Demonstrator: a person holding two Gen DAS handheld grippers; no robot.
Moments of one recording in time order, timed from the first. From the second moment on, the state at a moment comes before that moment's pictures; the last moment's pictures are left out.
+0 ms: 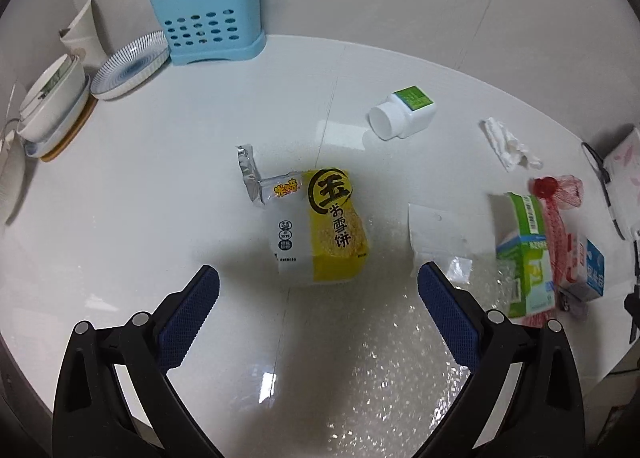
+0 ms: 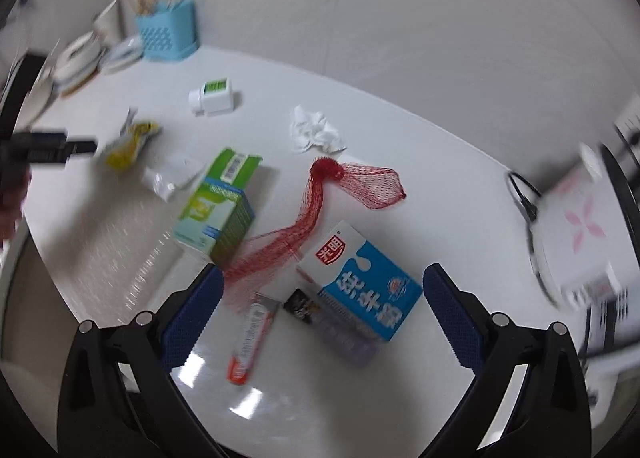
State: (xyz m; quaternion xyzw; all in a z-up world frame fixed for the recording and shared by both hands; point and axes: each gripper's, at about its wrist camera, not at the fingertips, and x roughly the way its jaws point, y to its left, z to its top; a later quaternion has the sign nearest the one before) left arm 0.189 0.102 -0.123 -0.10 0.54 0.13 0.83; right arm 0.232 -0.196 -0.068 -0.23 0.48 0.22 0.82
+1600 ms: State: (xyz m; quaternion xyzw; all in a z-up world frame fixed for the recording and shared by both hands) left arm 0.249 0.141 -0.154 -0.14 0.60 0.18 0.77; right arm 0.305 -0.234 -0.113 -0.17 0.57 0.17 0.79
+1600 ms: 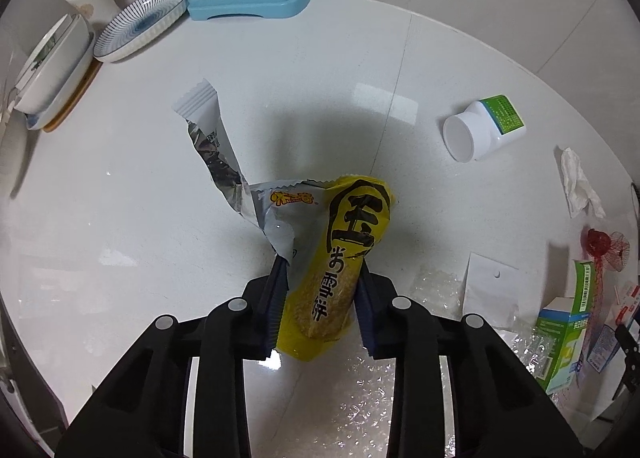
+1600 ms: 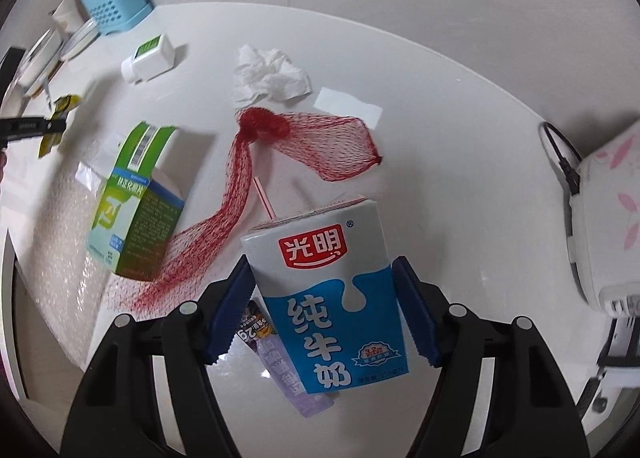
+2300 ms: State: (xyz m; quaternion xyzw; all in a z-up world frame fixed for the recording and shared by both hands) left arm 0.151 0.123 -0.041 -0.10 0.49 0.06 0.86; right arm 0.189 -0.223 -0.028 -0.03 0.46 0.04 0.89
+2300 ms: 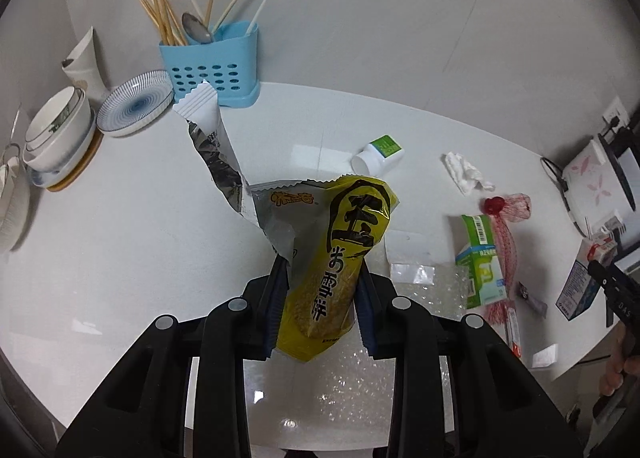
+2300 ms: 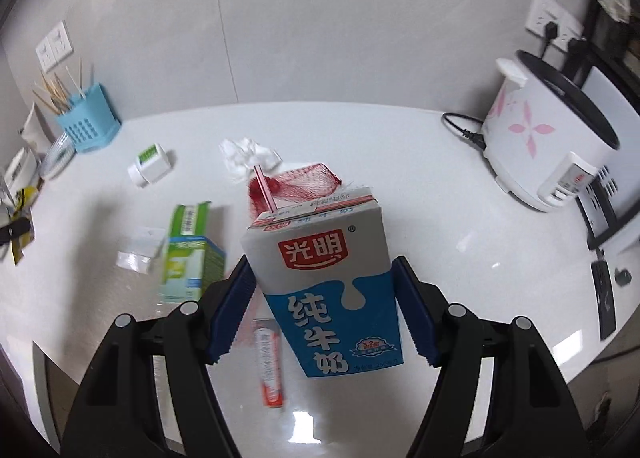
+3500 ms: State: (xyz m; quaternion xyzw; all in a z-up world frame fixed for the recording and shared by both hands) left arm -0.101 0.020 -0.103 -0.07 0.47 -0.04 0.88; right arm -0.105 -0.190 -0.072 0.02 0.43 0.10 0.90
